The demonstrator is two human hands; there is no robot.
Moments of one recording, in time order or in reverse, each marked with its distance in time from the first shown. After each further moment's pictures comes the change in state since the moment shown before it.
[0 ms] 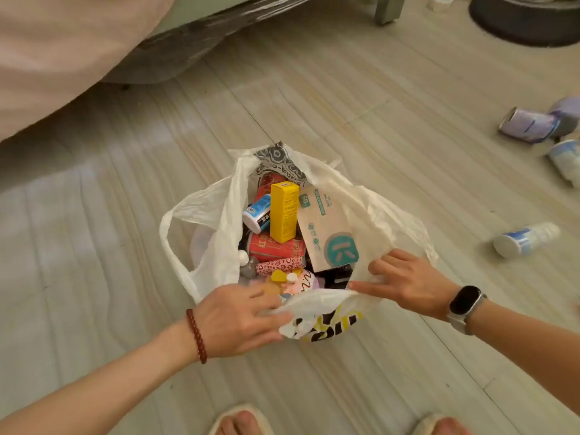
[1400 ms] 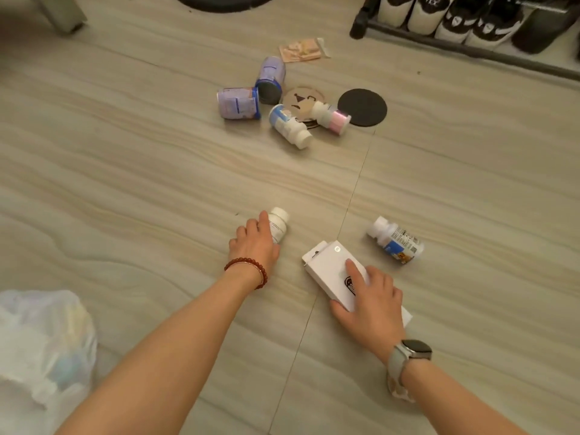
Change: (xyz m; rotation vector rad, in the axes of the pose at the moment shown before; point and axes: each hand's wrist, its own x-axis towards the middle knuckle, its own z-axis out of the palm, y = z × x) left_hand 0.476 0.151 0.201 -0.188 -0.542 -0.594; right_hand -0.325 0.049 0.002 0.400 -0.250 1.783
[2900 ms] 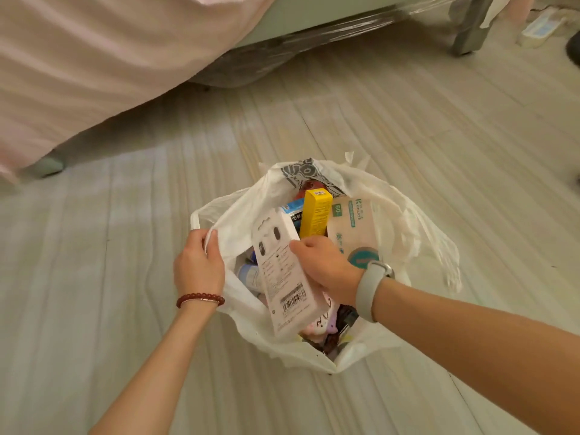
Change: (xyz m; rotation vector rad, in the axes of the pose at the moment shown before) left_hand -0.376 -0.387 -0.035 -0.616 1.071 -1.009; right_hand -0.225 -0.446 0.061 0.485 -0.894 -0.489
